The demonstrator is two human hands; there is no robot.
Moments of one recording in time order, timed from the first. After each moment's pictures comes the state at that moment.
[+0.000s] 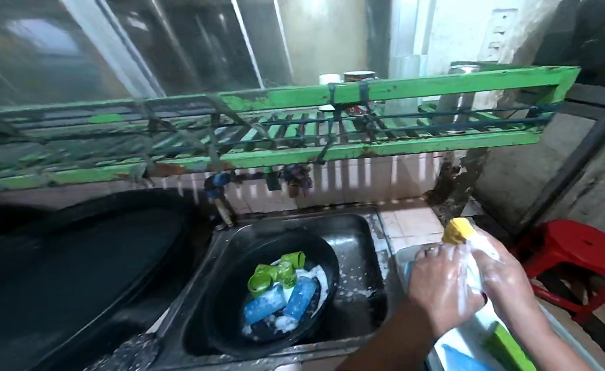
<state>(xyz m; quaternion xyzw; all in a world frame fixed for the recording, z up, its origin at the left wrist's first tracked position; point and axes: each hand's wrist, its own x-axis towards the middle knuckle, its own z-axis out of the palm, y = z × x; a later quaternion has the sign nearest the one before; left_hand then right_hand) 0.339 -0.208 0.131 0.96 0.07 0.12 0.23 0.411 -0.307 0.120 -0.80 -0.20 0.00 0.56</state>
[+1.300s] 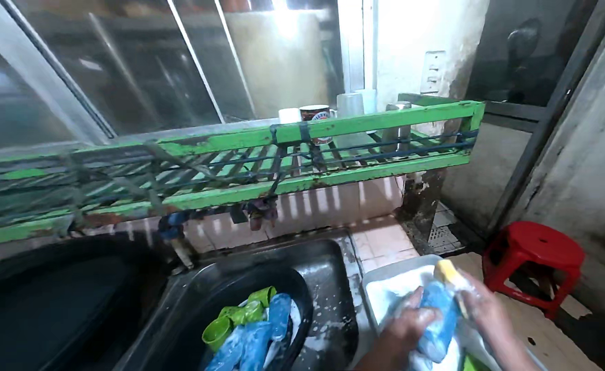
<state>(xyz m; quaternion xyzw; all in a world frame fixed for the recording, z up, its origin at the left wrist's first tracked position) 0.356 -0.225 0.059 0.64 0.14 -0.05 0.75 0.441 -0.375 0.062 -0.81 -0.16 0.02 0.56</state>
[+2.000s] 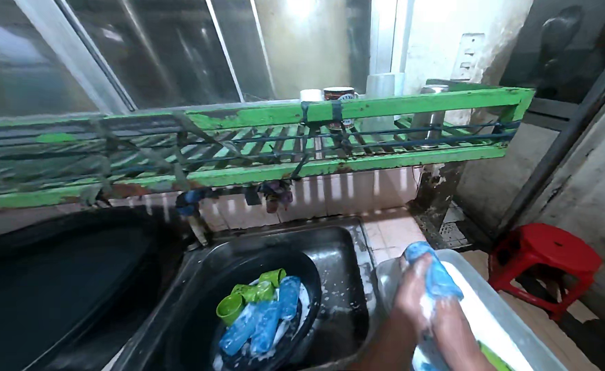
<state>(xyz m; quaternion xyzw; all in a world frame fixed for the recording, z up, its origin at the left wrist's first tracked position) 0.384 -0.220 0.080 0.40 0.22 0.13 0.88 0.371 -0.317 0.059 -0.87 -0.31 -0.03 0.37</state>
